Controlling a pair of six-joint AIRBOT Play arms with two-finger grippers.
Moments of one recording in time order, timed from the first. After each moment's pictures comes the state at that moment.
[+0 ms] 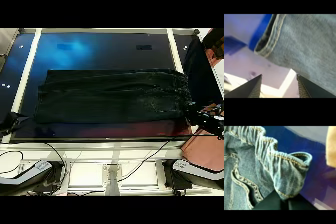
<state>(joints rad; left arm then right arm) 1.01 -1.19 0.79 0.93 -1.30 -1.00 -0.72 -1.34 0.57 -0.58 0.55 1.22</state>
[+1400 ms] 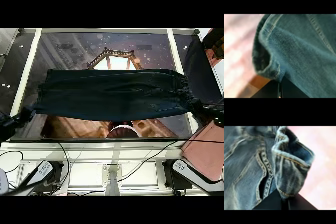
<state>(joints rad) 0.79 -1.02 0.51 0.59 -0.74 -0.90 -0.72 -1.13 0.73 -0.98 0.88 1.34</state>
